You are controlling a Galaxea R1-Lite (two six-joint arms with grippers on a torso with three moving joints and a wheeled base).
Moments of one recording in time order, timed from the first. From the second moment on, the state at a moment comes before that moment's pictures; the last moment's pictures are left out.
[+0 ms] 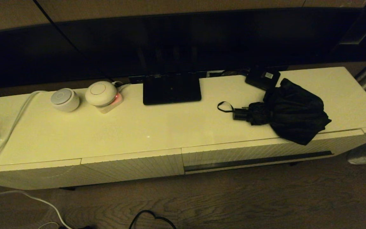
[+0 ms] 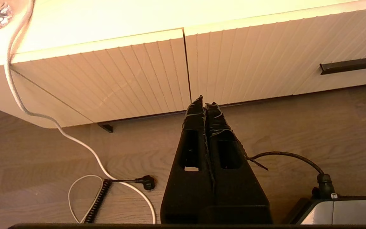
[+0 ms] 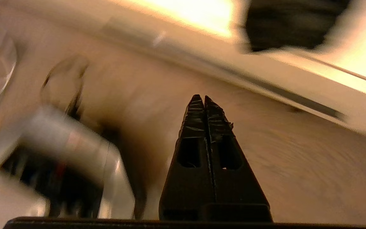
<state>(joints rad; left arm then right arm) 0.00 0.00 0.00 0.00 -0.01 0.05 0.14 0.87 -0.85 0.36 0.23 -0.24</state>
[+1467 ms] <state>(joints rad) 0.00 0.00 0.00 0.00 -0.01 0.05 0.50 1.59 -0.42 -0.23 -0.02 -0.70</state>
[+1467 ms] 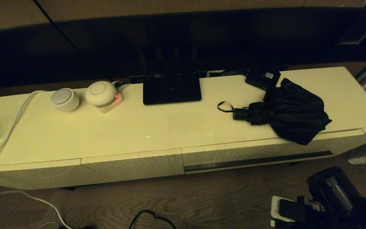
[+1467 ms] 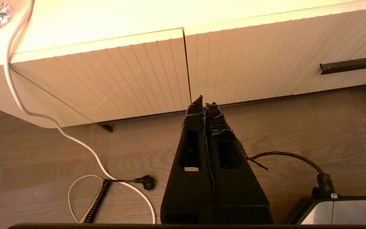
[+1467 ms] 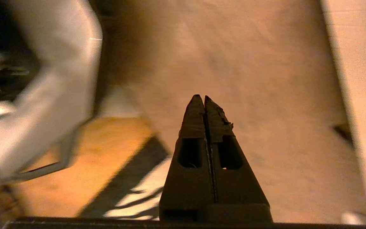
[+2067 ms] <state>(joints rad) 0.00 0.00 0.00 0.00 -0.01 0.05 0.54 1.77 -0.31 -0.67 -0.20 -0.82</state>
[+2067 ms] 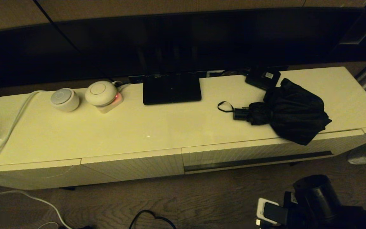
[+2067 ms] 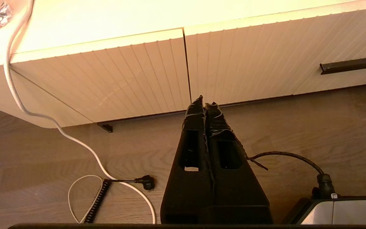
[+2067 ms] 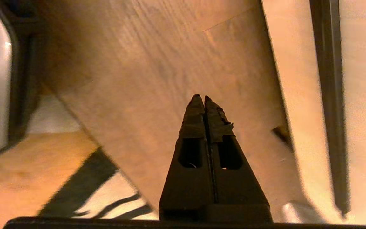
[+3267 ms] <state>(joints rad) 0.00 0.00 0.00 0.00 -0.01 0.05 0.42 1.85 -0.26 -0.85 -0.05 -1.21</state>
